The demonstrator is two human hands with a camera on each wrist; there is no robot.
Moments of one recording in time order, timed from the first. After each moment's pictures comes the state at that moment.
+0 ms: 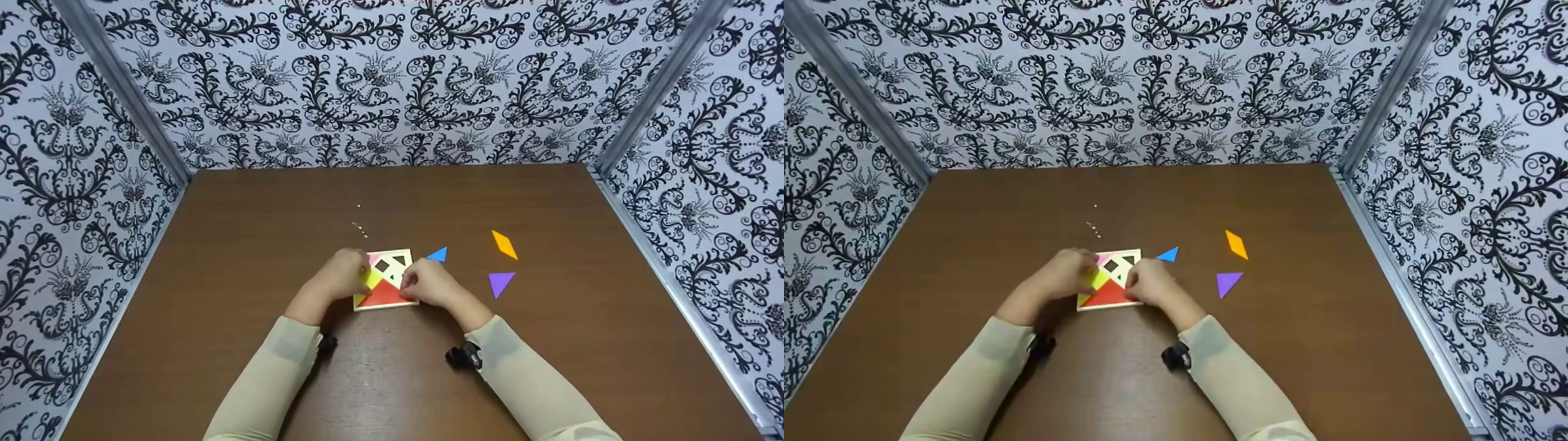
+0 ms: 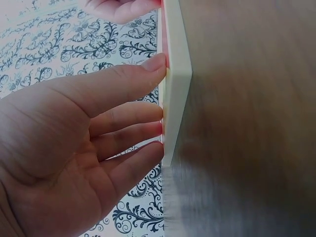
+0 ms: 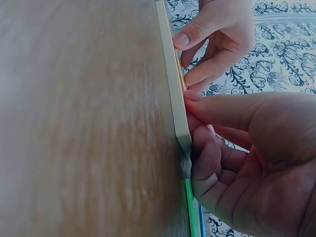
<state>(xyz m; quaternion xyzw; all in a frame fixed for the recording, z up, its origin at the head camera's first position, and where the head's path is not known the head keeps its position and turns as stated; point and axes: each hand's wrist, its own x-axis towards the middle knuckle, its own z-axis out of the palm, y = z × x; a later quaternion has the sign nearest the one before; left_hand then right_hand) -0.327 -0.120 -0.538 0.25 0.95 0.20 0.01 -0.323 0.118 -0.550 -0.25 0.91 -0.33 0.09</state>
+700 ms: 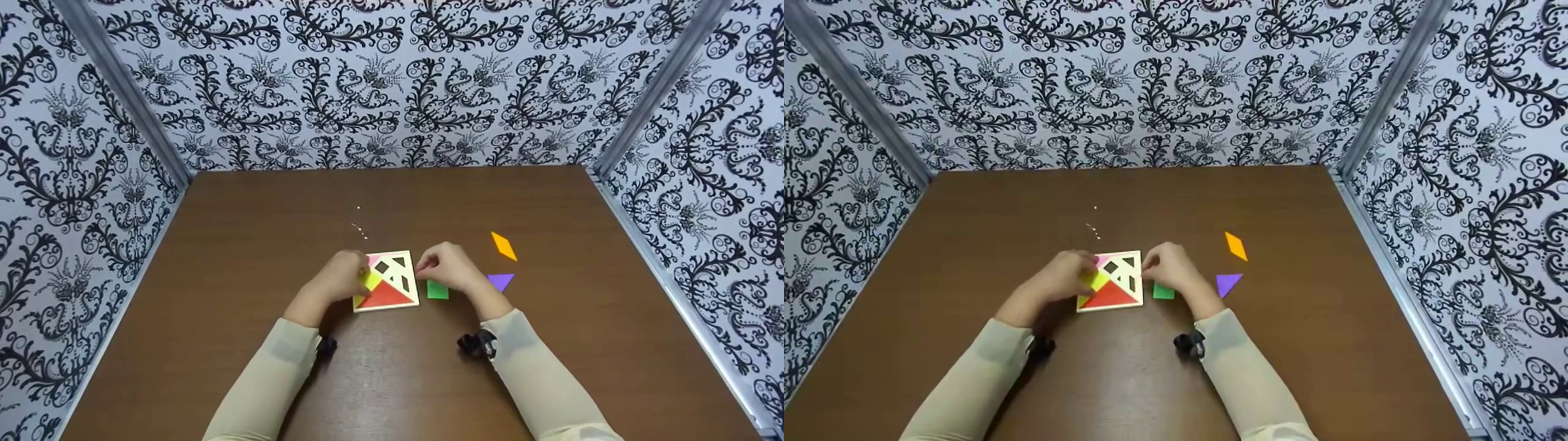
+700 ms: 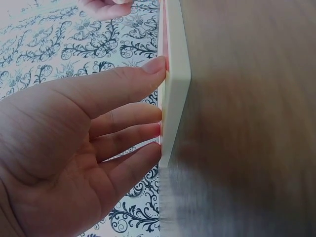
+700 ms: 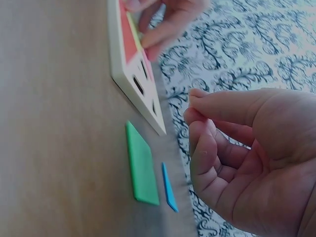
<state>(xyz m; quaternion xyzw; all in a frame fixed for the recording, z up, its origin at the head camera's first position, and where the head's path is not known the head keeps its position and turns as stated) -0.326 -0.121 -0.541 0.23 0.94 0.24 0.03 -0.343 0.153 -0.528 -0.21 0.90 -0.38 0.07</state>
